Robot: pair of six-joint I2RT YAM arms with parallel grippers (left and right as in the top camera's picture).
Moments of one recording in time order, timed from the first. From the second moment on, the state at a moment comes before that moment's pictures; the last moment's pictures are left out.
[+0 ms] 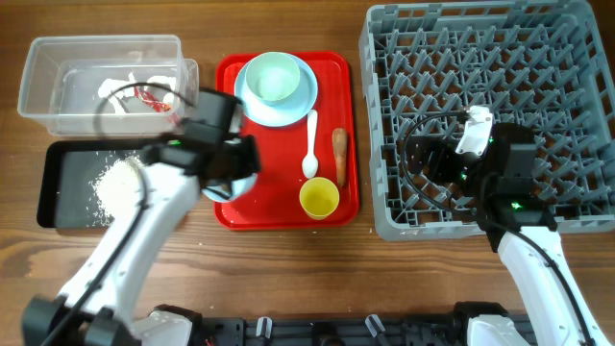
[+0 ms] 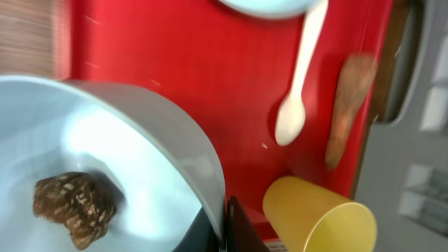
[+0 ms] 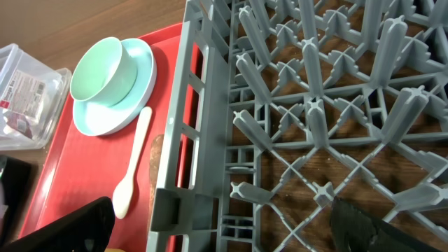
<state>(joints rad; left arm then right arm) -0.28 1.42 1.08 -0.82 0.17 -0.52 -0.02 1.14 0.64 -0.21 -0.39 0.24</state>
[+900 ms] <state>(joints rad) 0.94 1.78 0.84 -0.38 1.49 -0.18 -0.02 1.14 0.64 -0.20 -0.39 0.24</state>
